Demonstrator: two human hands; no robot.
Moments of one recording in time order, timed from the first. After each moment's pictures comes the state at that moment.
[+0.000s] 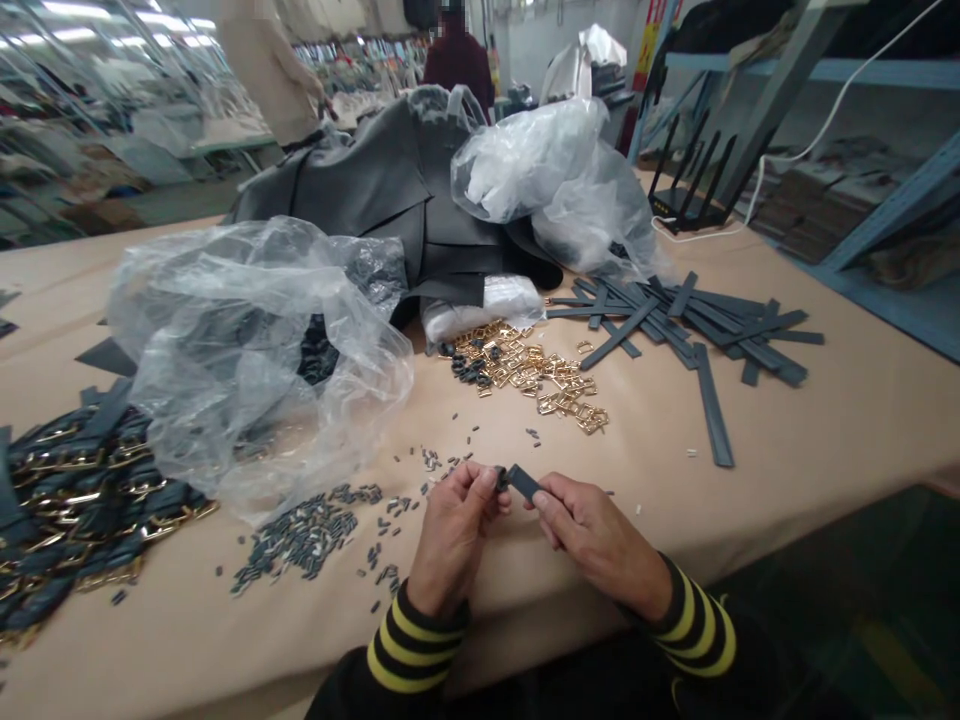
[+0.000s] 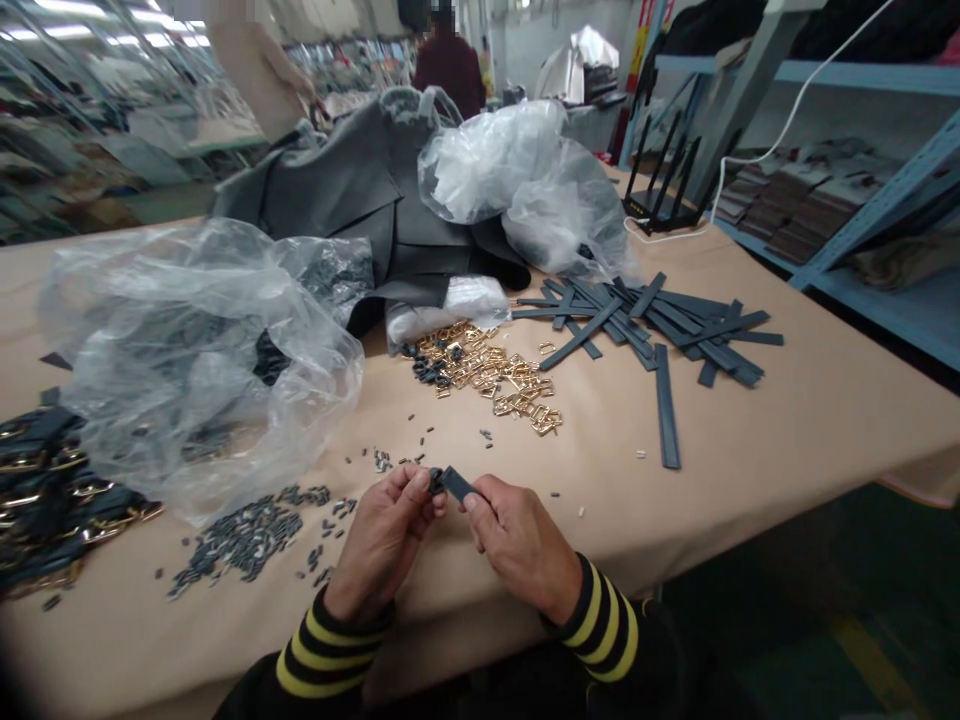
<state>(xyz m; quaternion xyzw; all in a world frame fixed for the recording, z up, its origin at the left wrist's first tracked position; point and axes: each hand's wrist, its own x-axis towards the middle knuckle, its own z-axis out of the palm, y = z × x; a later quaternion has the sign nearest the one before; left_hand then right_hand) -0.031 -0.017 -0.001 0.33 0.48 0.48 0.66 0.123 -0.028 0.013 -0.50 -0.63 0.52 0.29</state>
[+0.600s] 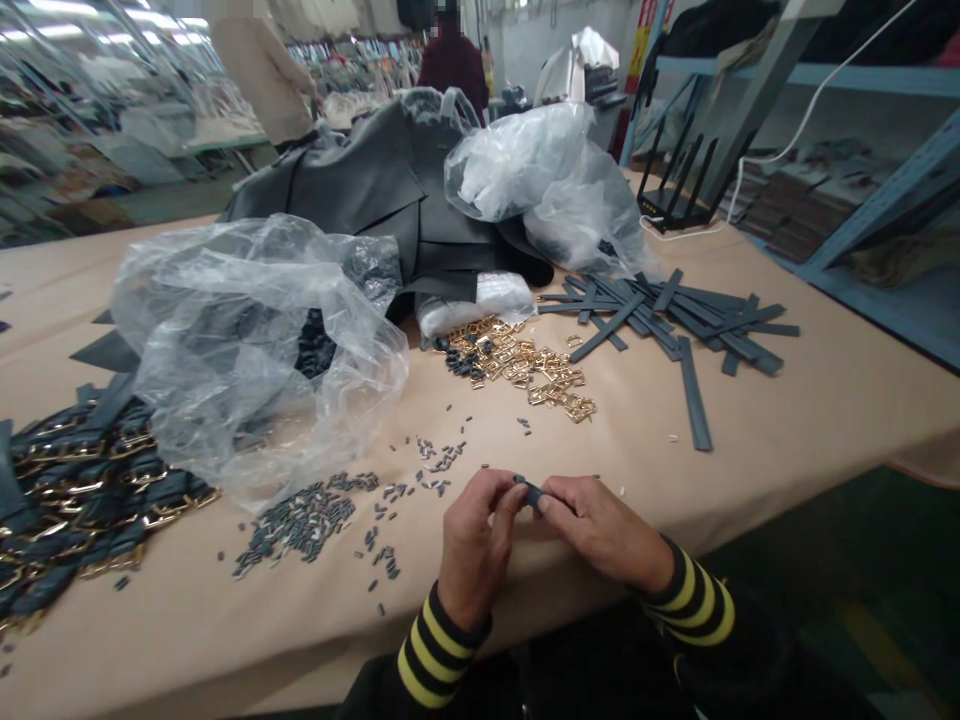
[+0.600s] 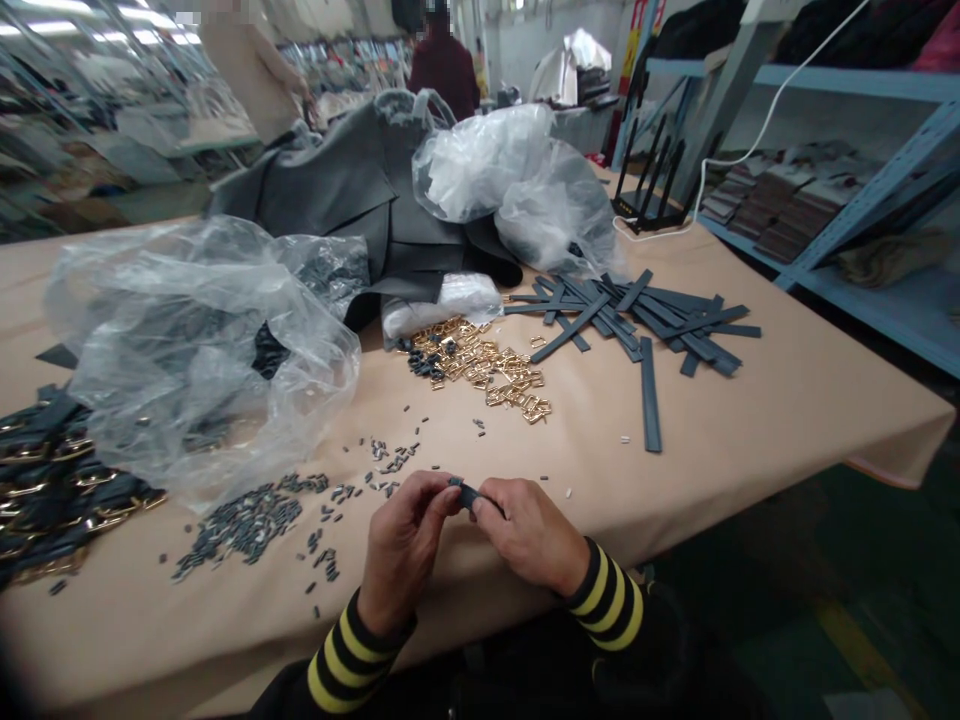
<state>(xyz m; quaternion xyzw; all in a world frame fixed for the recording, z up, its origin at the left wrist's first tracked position) -0.015 -0.044 -0.009 0.65 0.53 0.42 0.35 0.141 -0.036 0.018 -0.49 -0.71 0.46 0.23</state>
